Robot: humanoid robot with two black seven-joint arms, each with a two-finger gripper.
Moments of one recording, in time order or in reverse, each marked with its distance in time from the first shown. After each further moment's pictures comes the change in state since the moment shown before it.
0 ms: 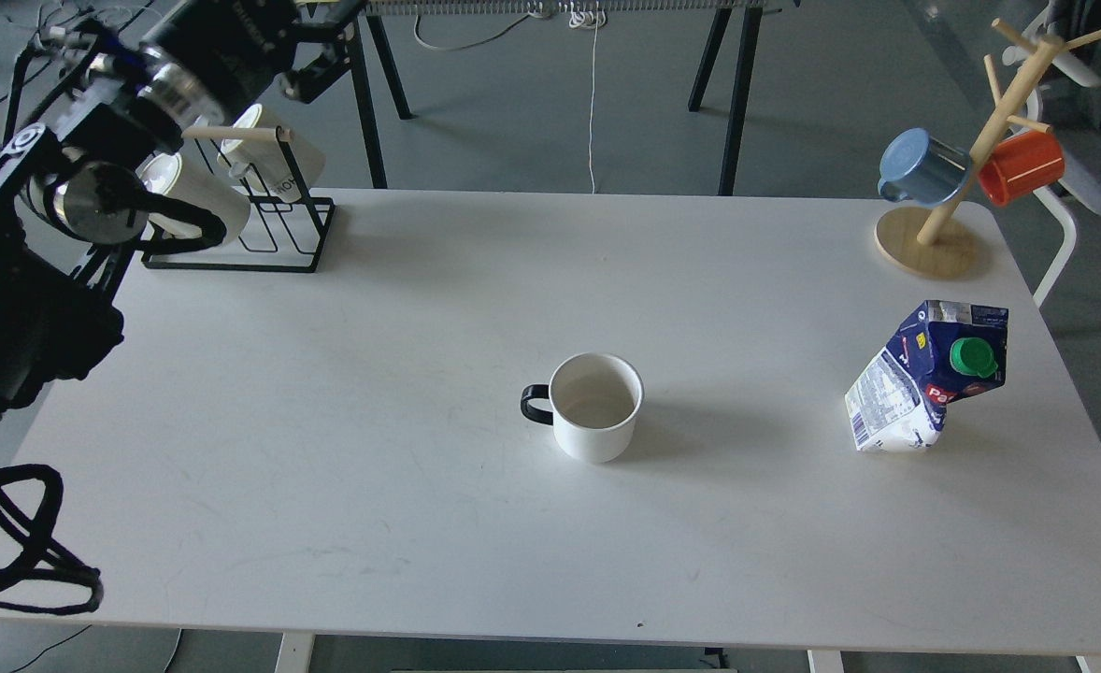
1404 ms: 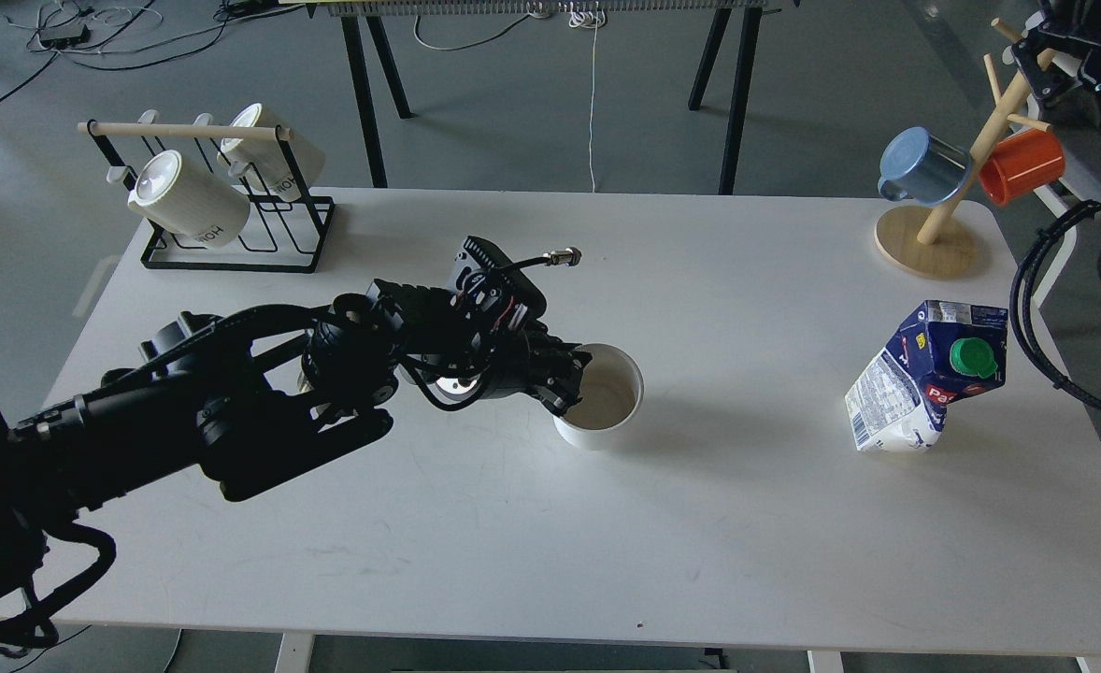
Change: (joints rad) left arm -0.038 -0.118 0.732 -0.479 1.823 0.000 0.031; right arm 0.867 0.191 -0.380 -0.511 -0.098 0.000 -0.045
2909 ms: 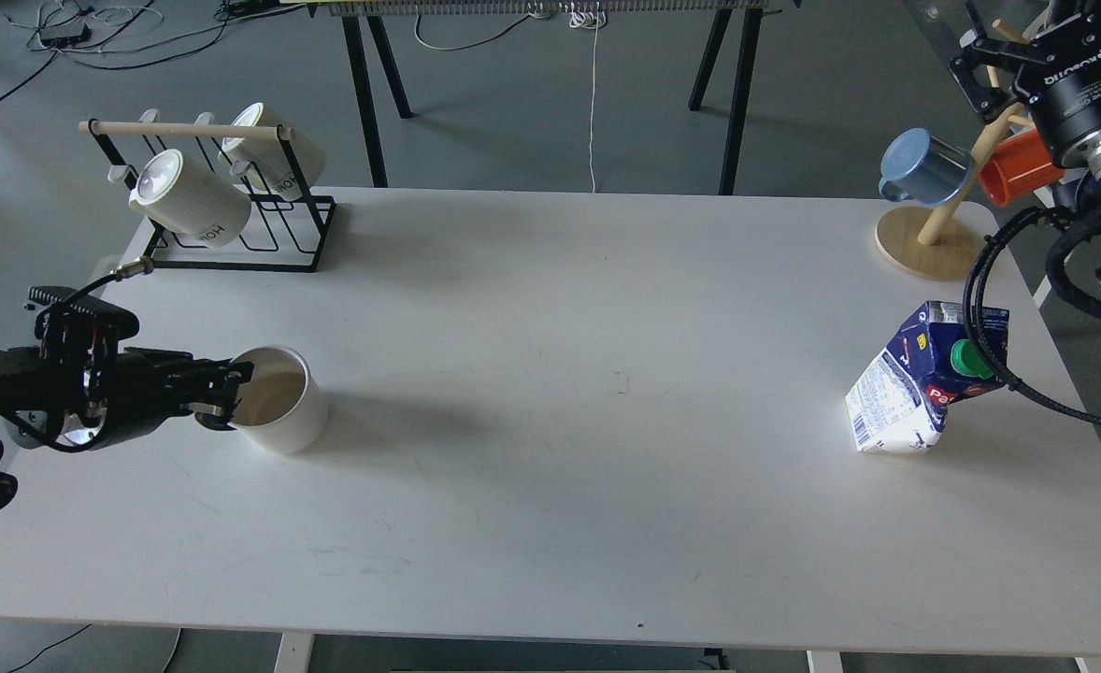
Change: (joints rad) left arm 0.392 0.683 -0.194 -0.068 -0.150 0.229 -0.142; right arm 0.030 0.070 -0.034 -0.020 0.003 0.000 -0.026
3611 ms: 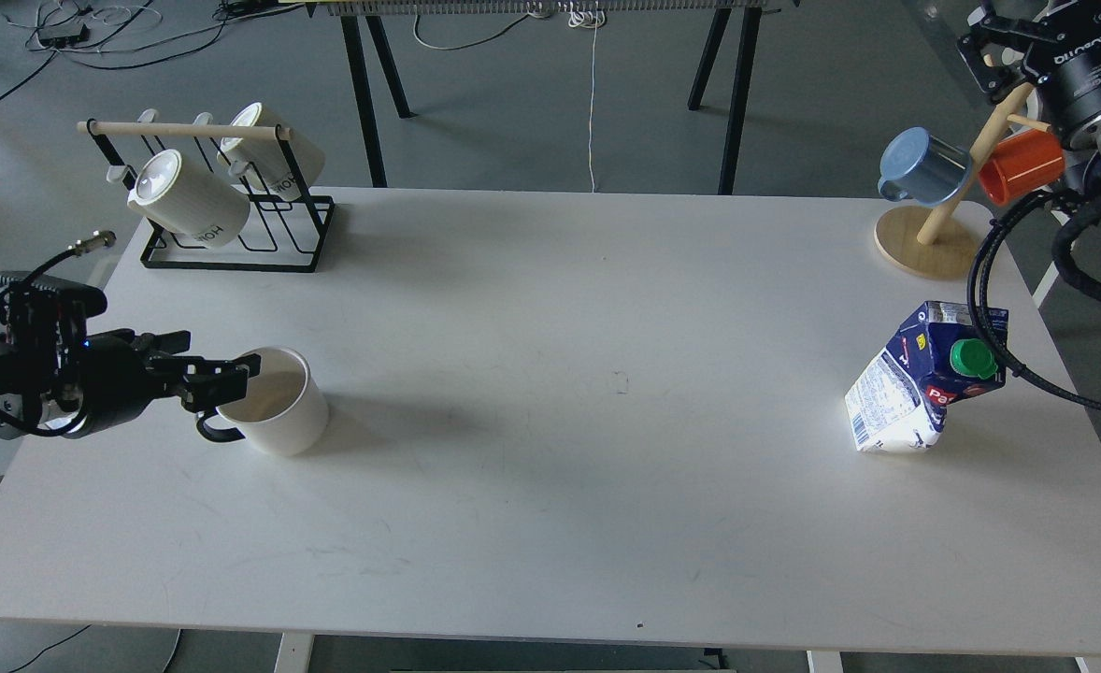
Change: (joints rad) left arm 0.018 0.020 -0.028 -0.019 -0.050 0.014 0.032; right arm 0.025 -0.007 0.002 0.000 0.002 0.000 0.000
